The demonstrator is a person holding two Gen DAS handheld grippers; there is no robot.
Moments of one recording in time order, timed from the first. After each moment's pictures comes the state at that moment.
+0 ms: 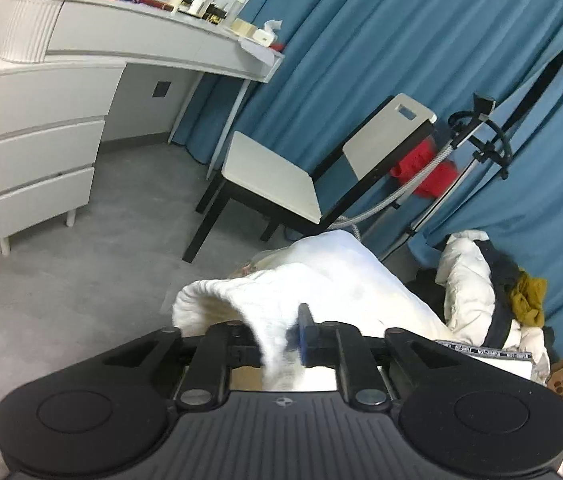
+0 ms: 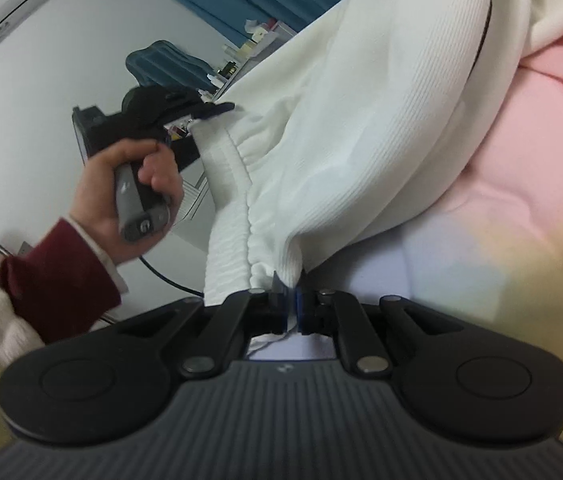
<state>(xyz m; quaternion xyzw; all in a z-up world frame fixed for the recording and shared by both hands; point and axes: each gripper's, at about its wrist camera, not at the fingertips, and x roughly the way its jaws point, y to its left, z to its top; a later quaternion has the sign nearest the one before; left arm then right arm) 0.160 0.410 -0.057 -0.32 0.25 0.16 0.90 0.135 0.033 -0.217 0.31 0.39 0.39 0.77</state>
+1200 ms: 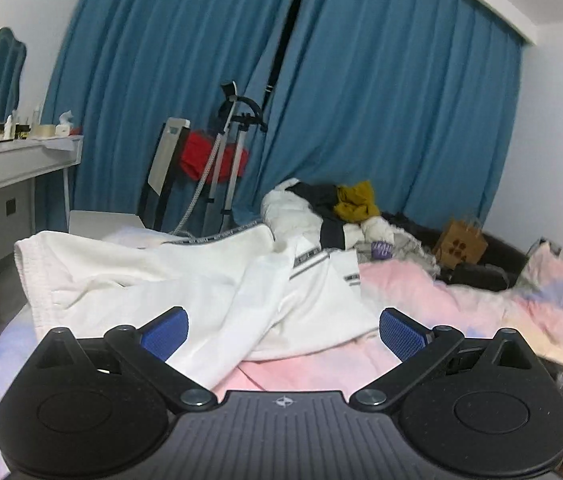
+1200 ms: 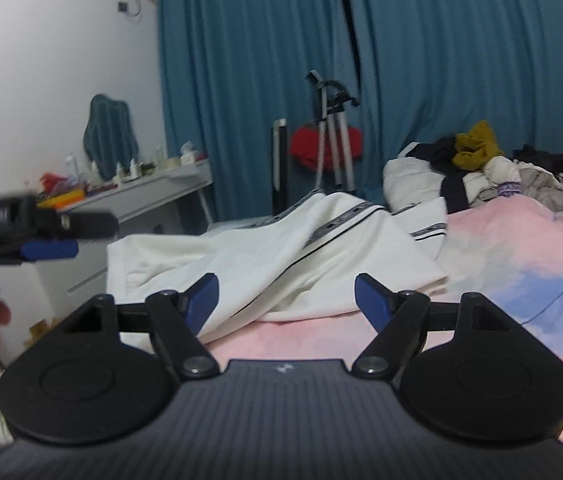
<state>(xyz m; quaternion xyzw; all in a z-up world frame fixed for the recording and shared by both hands) -0.084 0.061 0.019 -0.11 0.18 -0.05 0.98 0.020 -0.167 -0.069 0.06 0.15 0.21 0.96</state>
